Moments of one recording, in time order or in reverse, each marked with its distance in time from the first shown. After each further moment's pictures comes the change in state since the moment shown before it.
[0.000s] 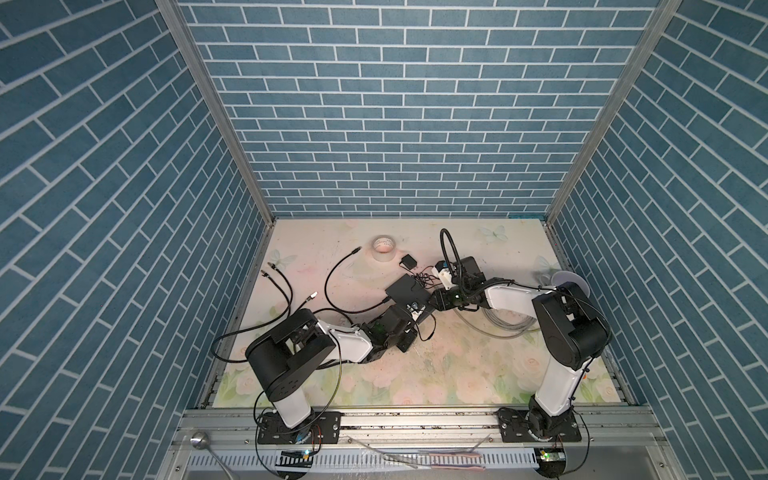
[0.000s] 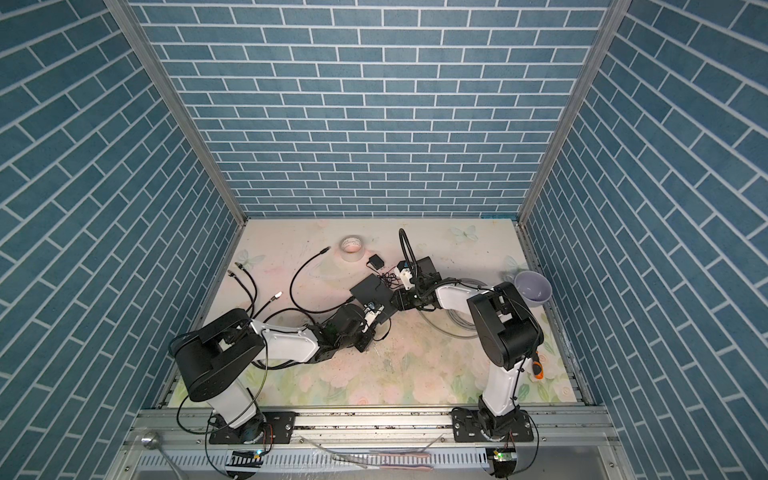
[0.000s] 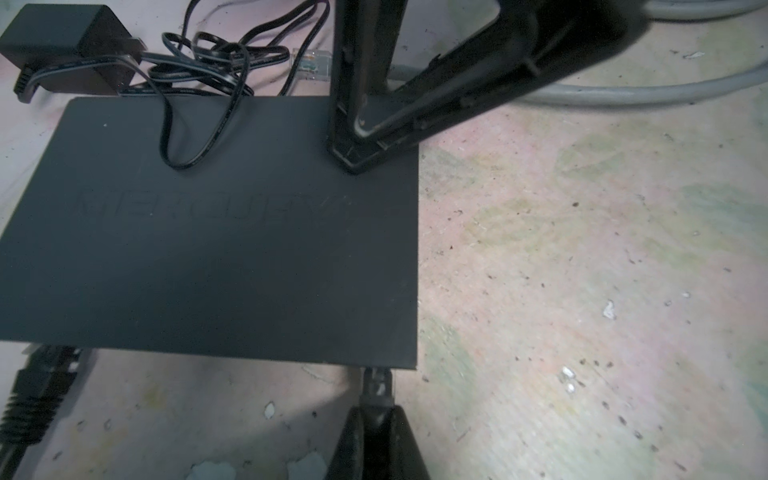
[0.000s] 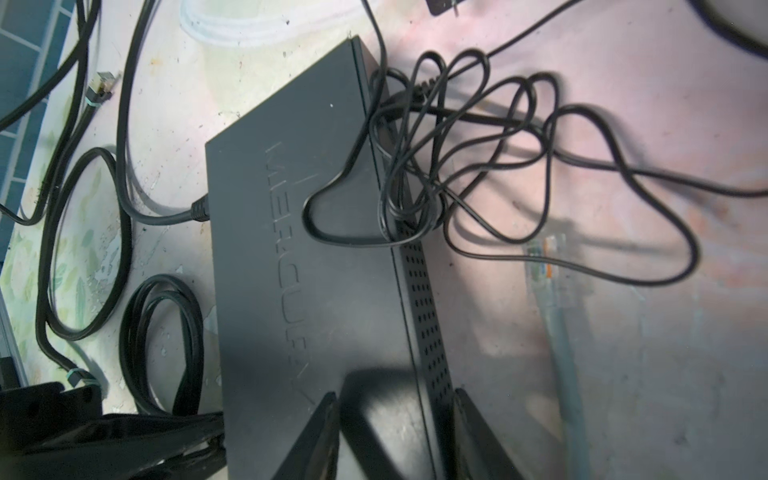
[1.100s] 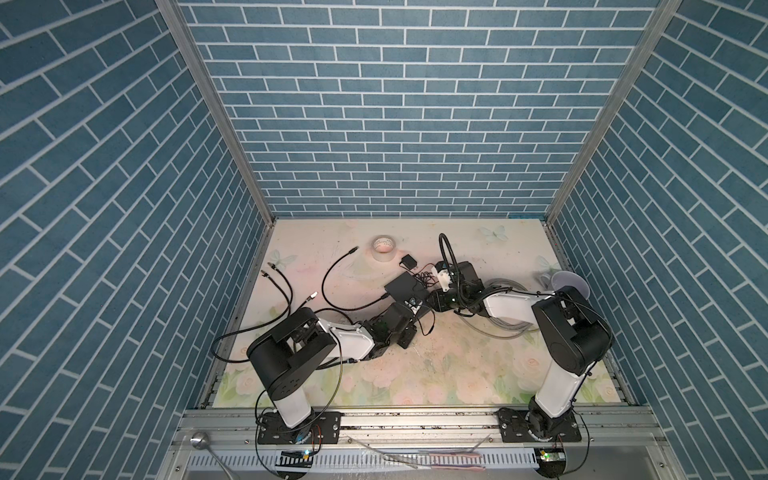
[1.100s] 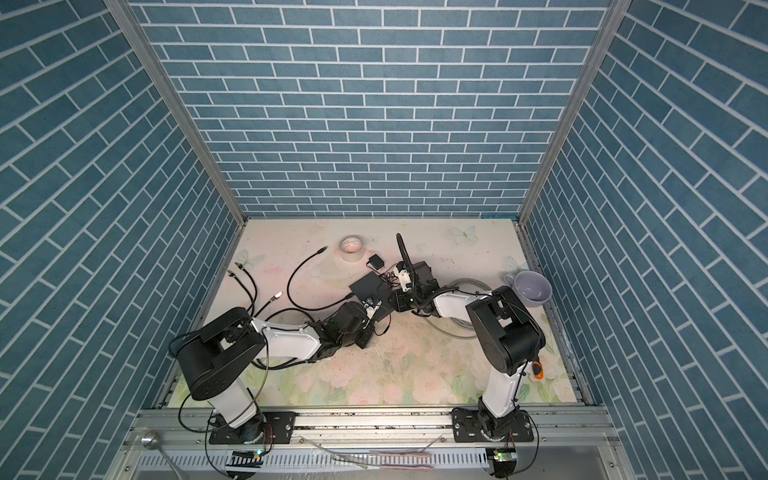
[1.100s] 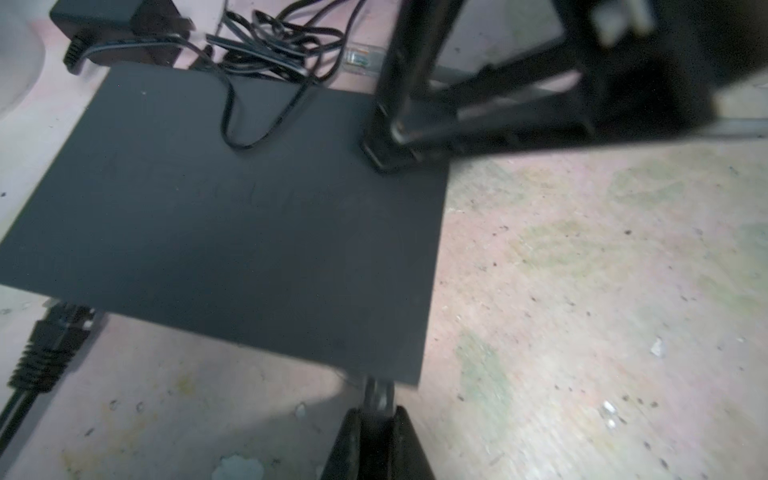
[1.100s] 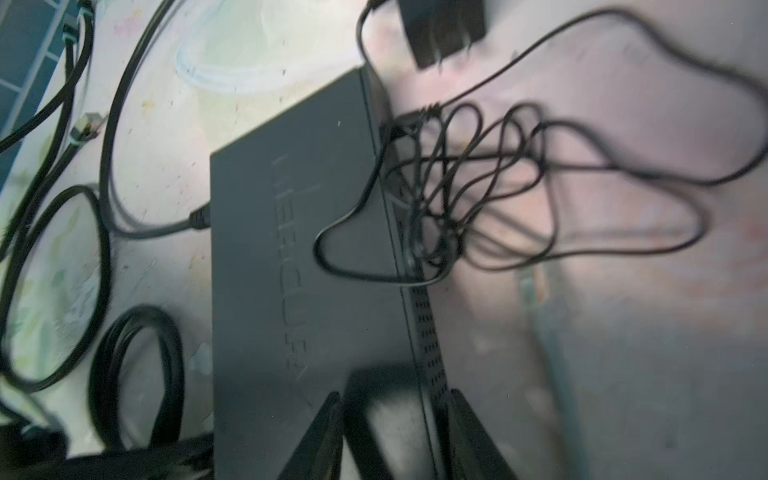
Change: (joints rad) left arm 0.016 0.007 0.034 -0.054 -0.048 -0.072; right arm 0.060 -0.029 -0.058 0.105 0.106 0.094
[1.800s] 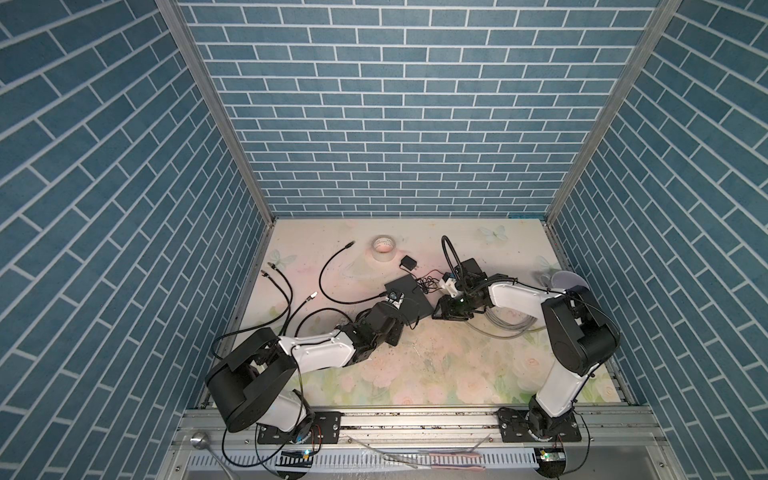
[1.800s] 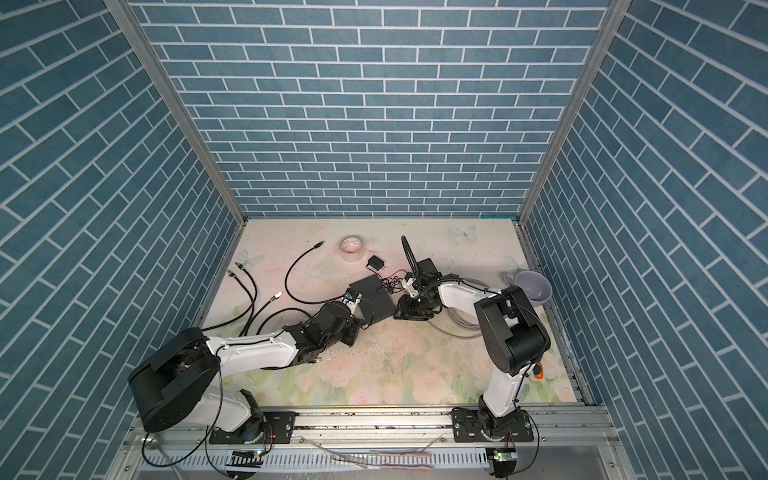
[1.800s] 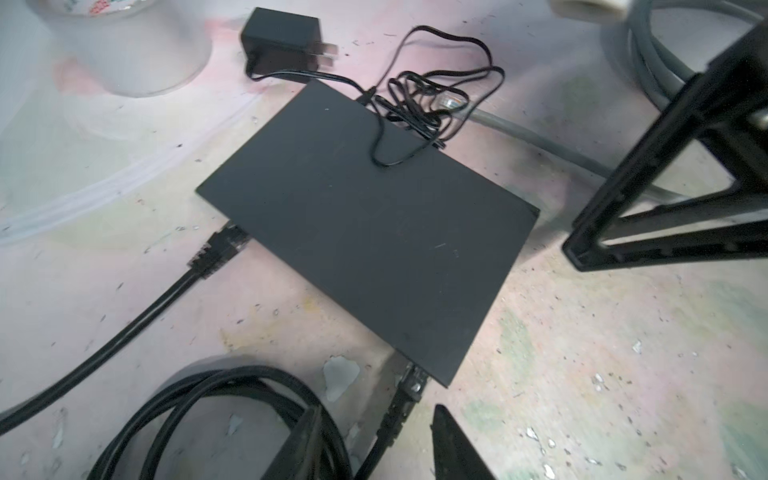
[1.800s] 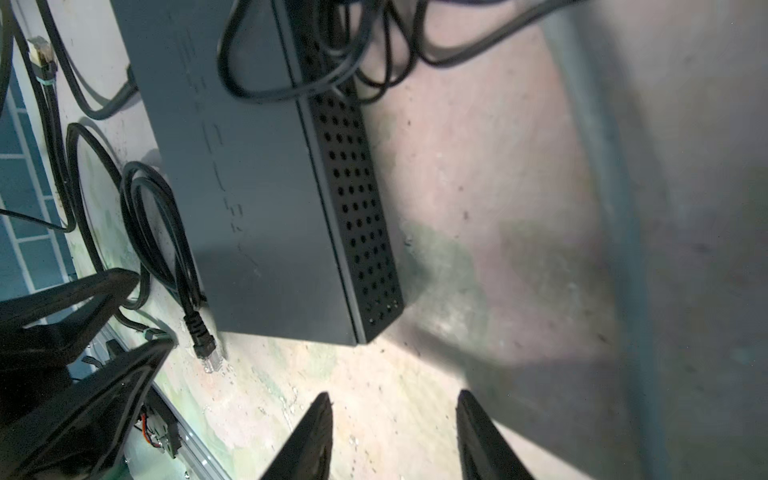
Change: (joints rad) left arm 0.023 -0.274 -0.092 -0.166 -0.104 -0.175; right arm -0.096 -0.038 0.108 -0.465 -0.137 0.069
